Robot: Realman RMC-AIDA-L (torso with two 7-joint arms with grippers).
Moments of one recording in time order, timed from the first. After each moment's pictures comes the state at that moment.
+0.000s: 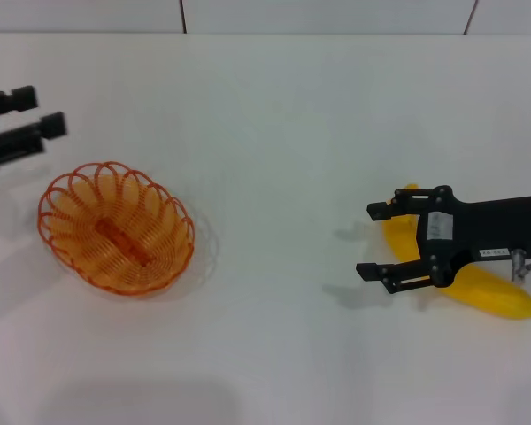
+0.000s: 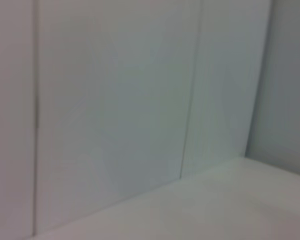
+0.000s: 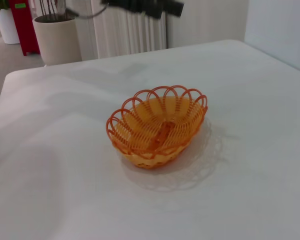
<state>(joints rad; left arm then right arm) -0.30 -1.94 0.88 0.91 1.61 1.49 -1.49 0.30 2.03 -1.19 -1.02 -1.87 -1.45 1.43</state>
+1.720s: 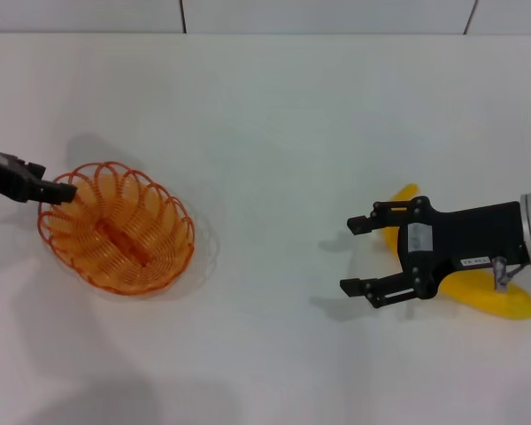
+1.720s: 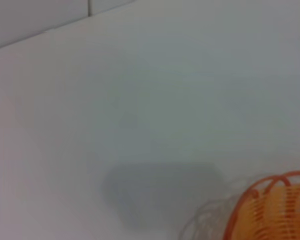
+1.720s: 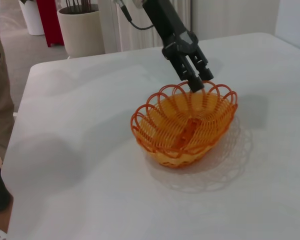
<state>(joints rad) -0.66 -1.92 0.81 0.80 2.47 1.33 -1.93 0.33 2.04 -1.24 -1.00 -1.88 -1.46 1.44</state>
